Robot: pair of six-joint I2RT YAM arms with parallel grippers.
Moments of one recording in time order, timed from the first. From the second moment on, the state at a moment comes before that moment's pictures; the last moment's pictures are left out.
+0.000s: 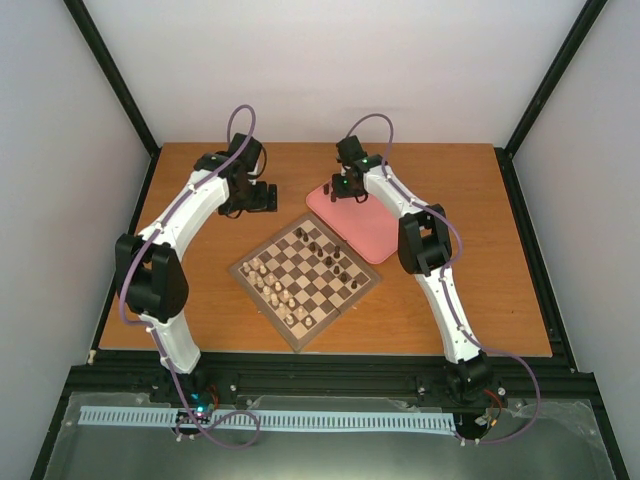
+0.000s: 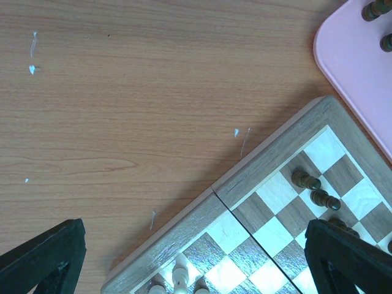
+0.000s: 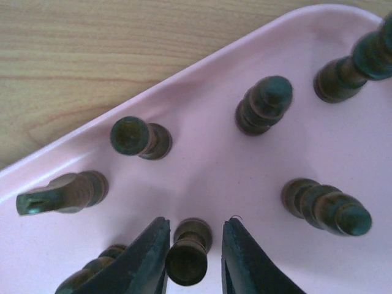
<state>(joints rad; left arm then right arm) -0.31 1.80 1.64 -1.02 -0.08 -0.36 0.43 2.62 2.38 -0.80 0.00 0.22</state>
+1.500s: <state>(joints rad) -0.31 1.80 1.65 -1.02 -0.08 -0.36 0.69 2.24 2.08 -0.89 -0.09 0.20</state>
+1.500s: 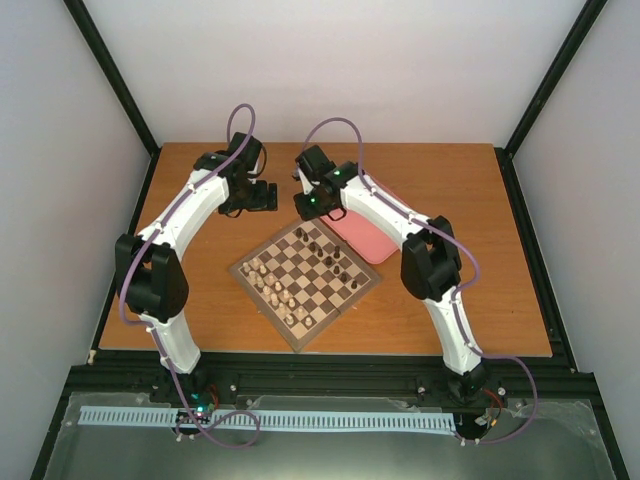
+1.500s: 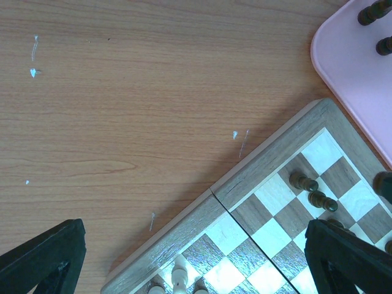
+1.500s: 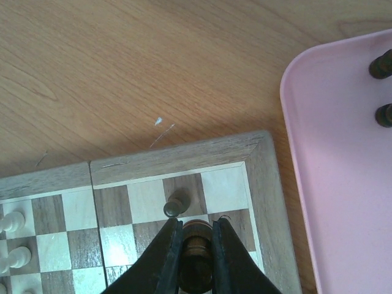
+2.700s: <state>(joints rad) -0.31 1.80 1.65 -1.02 -0.08 -0.36 0.68 2.41 2.19 -0.95 -0.12 0.20</state>
